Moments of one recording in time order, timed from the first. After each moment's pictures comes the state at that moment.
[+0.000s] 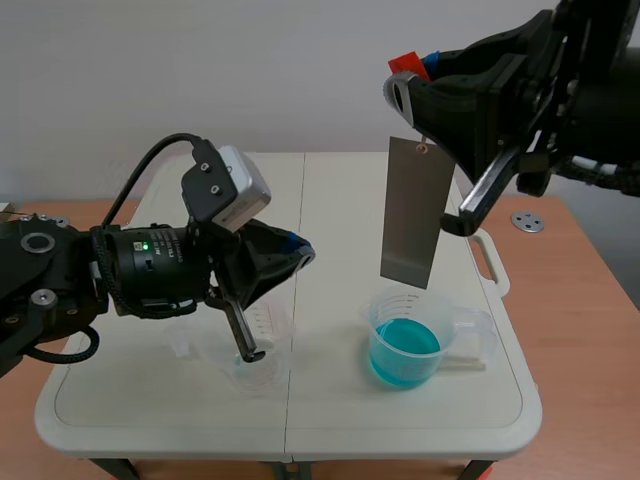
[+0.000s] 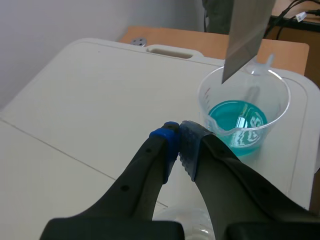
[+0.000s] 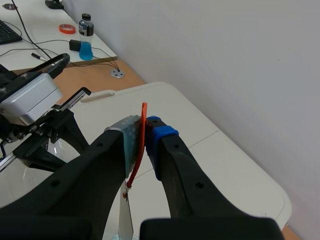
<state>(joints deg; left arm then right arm) -1.5 -20.8 20.9 85.9 4.6 -40.0 -7.3 -11.5 21.1 3.5 120.5 17.5 45.5 -12.7</state>
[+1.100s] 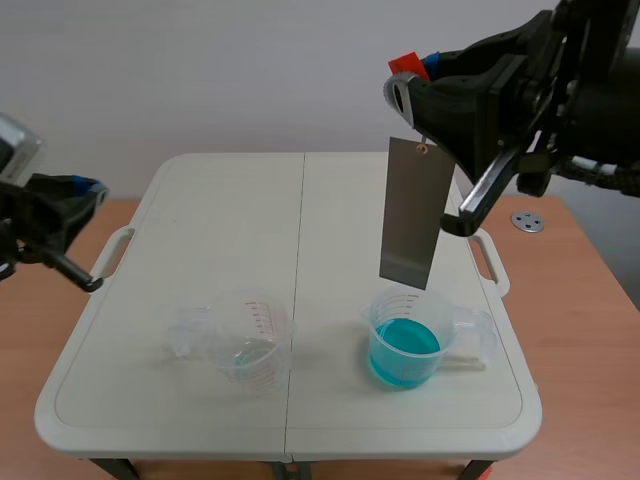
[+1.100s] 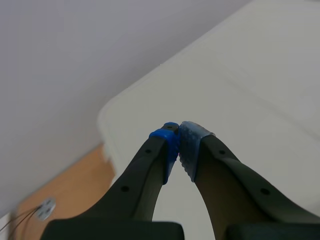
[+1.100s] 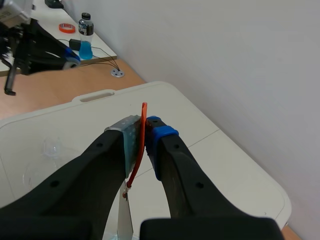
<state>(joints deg) 10.4 -27.6 -6.6 86.0 5.0 -23.9 -13.3 -11.5 21.1 3.5 120.5 17.5 45.5 -12.8</state>
